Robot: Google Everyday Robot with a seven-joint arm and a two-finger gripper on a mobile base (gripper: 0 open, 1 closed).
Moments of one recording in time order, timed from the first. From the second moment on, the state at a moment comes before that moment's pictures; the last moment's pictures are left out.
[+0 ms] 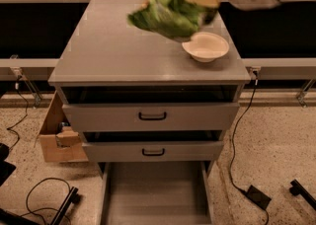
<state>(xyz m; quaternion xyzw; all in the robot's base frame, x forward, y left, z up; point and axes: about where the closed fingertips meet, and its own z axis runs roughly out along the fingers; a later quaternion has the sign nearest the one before) 0.546 -0.063 1.097 -0.40 0.72 0.15 0.55</state>
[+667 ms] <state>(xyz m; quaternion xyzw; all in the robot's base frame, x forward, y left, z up) 0.438 -0.134 0.957 -0.30 0.80 0.23 0.46</state>
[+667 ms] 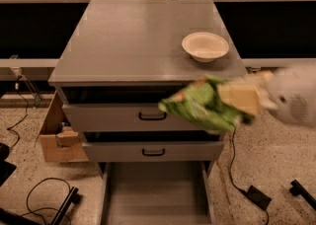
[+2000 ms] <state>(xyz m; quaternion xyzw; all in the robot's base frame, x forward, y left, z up) 0.421 -0.139 0.860 -0.22 0.83 0.29 0.41</state>
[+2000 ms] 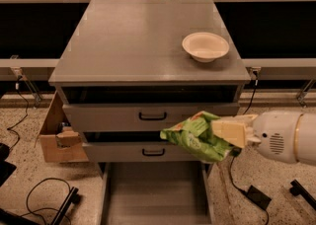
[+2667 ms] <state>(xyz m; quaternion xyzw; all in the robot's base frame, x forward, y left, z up) 0.422 -0.099 0.714 -0.14 0.83 0.41 0.34</state>
